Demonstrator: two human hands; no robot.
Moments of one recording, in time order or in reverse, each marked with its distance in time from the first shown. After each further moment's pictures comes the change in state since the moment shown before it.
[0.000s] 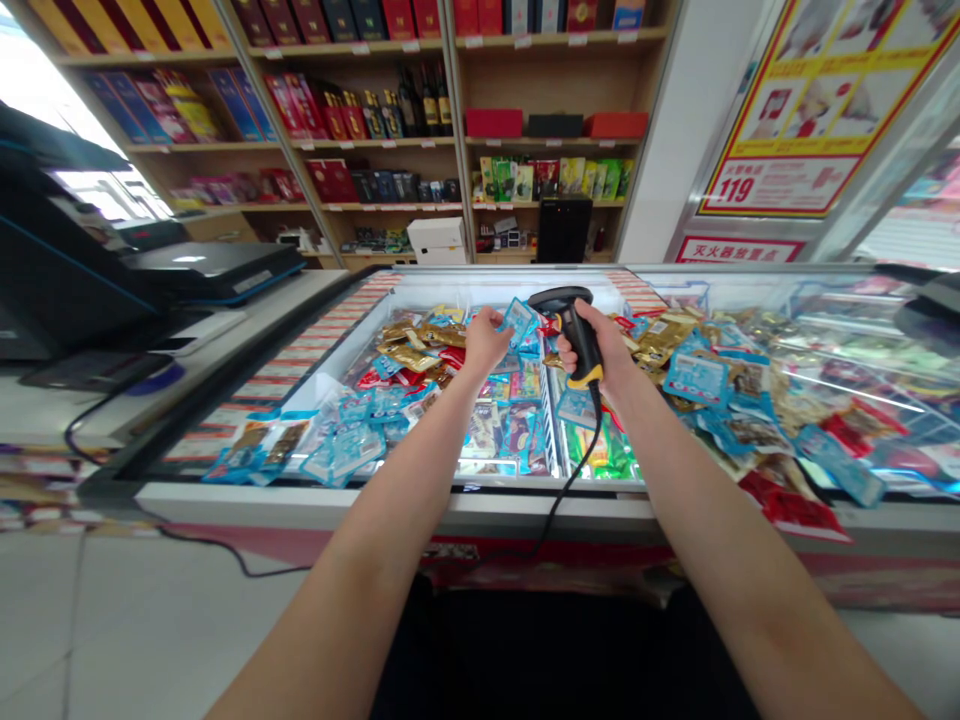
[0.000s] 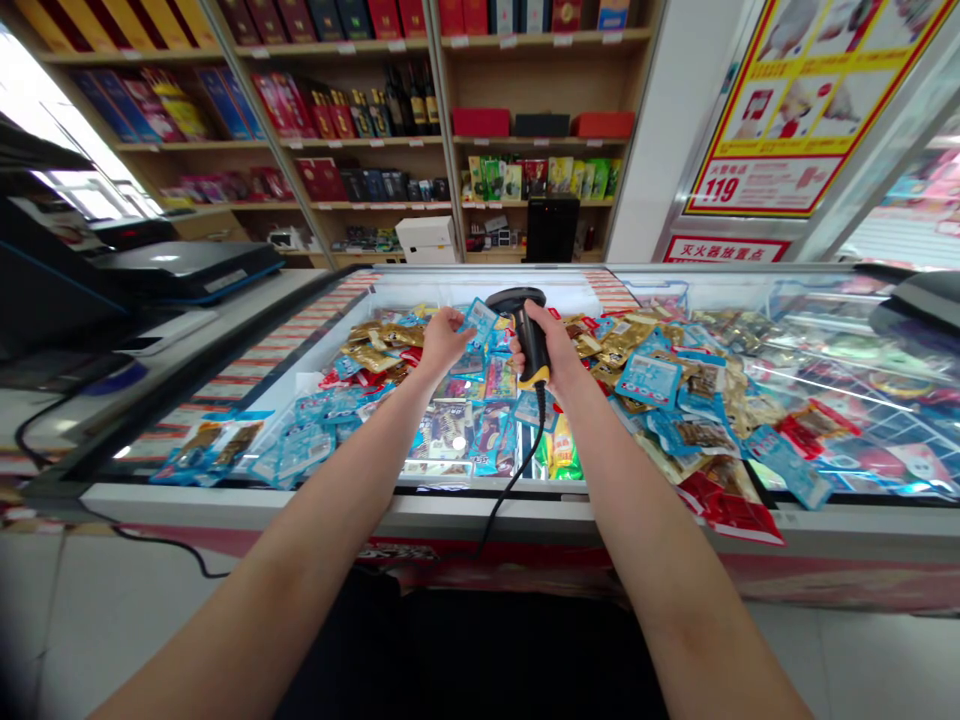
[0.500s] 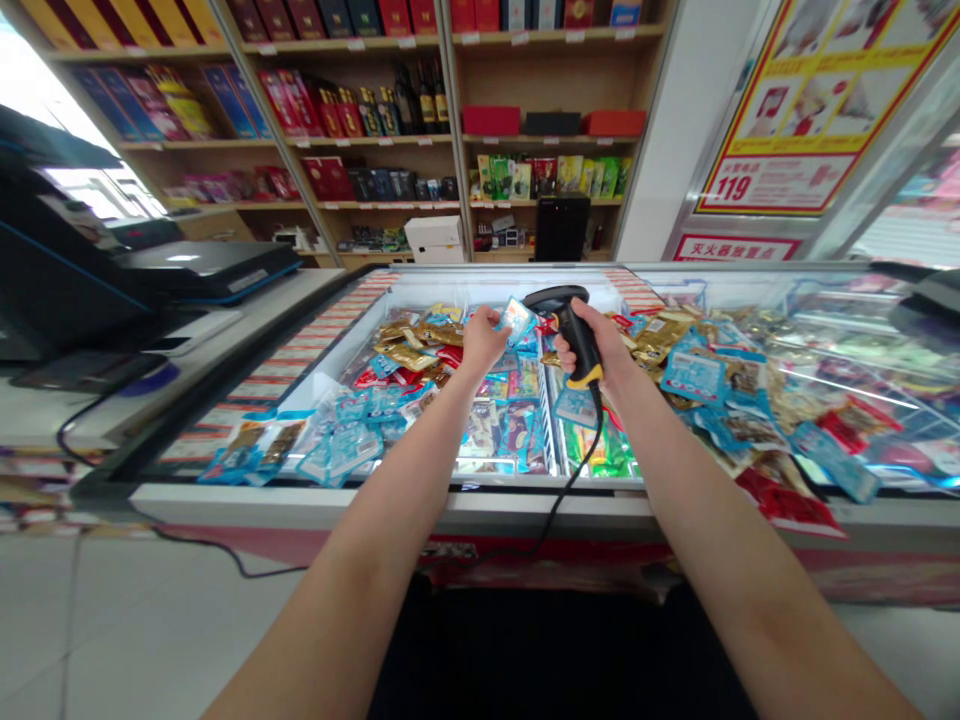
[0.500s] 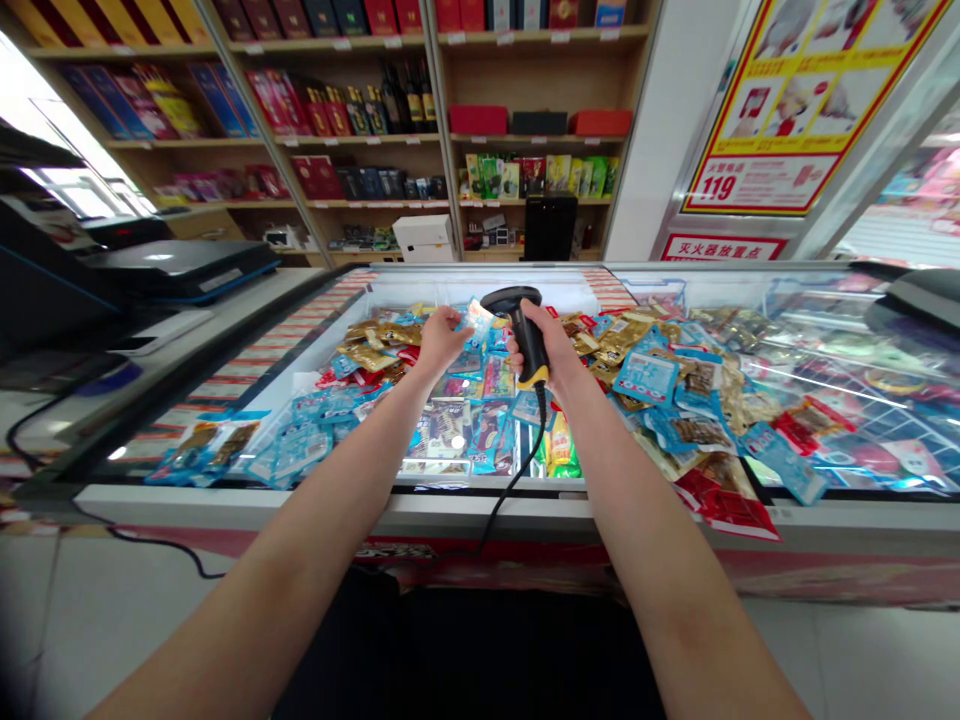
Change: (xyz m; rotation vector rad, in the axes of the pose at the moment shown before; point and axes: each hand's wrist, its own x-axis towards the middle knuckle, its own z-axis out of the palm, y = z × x) left_hand -0.002 0.004 -0.002 0.013 0.007 -0.009; right_hand 0.003 -0.002 -0.005 -0.037 -0.046 0.033
